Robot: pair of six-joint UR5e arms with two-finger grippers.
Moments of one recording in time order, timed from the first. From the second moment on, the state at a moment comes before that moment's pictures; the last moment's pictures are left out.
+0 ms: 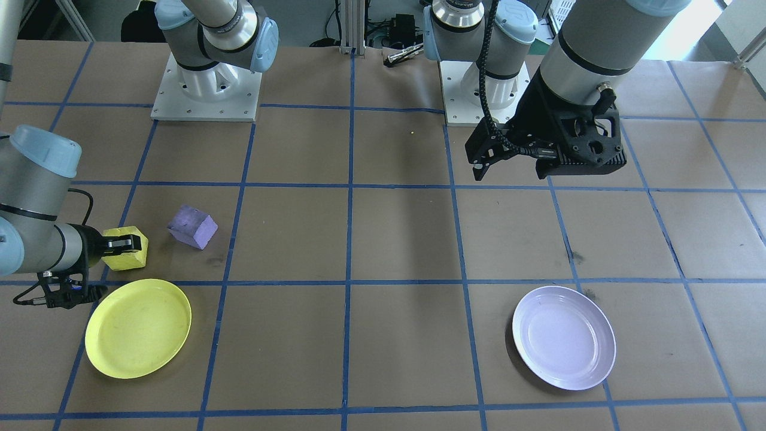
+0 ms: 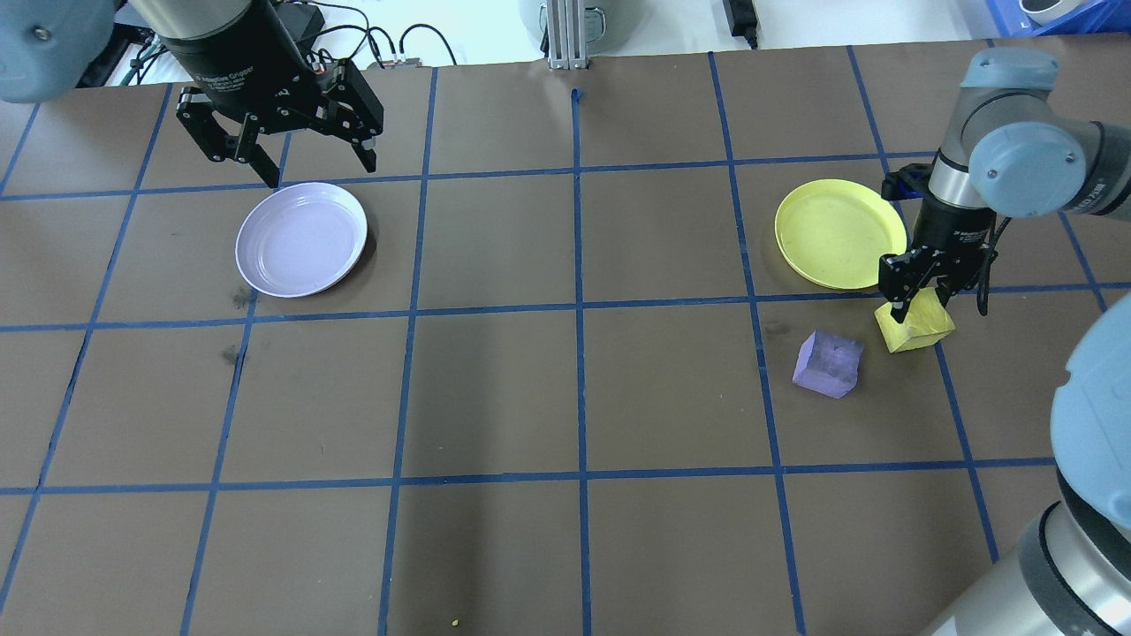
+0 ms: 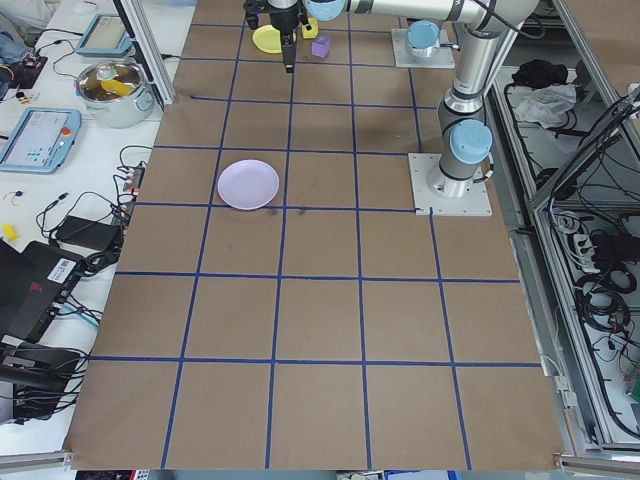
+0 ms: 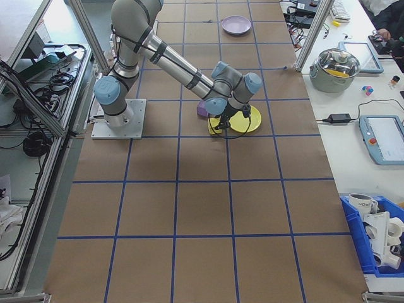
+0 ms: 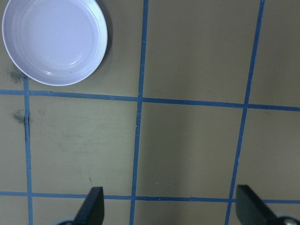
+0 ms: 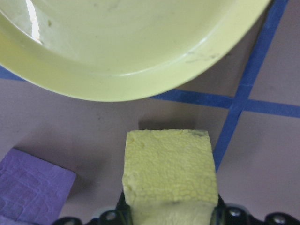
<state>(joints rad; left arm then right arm) -1.58 -1.68 -1.39 -1.67 1.51 -0.10 1.24 -1.13 1.71 -1.76 -1.71 -0.45</state>
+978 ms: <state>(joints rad) -1.58 -1.68 -1.38 -1.66 1.51 -0.10 1.32 -1.12 1.50 -1.77 -1.59 -0.28</state>
